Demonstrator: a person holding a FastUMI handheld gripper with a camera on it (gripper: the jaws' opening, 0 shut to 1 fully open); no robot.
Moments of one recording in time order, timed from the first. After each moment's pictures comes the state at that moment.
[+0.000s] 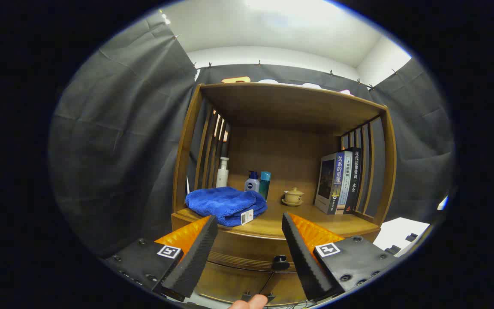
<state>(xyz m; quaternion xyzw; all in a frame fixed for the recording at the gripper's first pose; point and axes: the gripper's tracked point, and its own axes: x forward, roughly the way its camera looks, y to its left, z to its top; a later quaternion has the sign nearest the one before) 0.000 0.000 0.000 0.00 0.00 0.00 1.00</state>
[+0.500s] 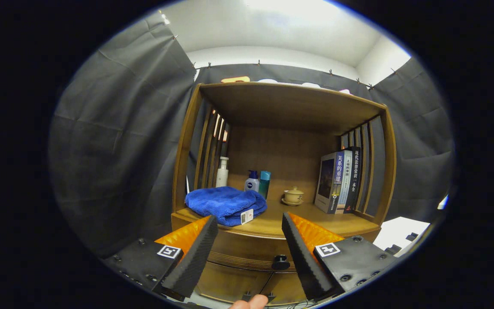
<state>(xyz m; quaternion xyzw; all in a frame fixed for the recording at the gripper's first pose) 0.000 -0.004 -0.002 0.00 0.00 0.00 1.00</state>
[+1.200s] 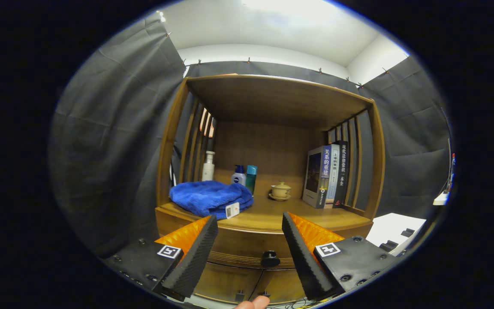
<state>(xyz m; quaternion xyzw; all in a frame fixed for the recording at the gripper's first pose) 0.008 -0.031 -0.036 0.00 0.01 -0.06 1.00</state>
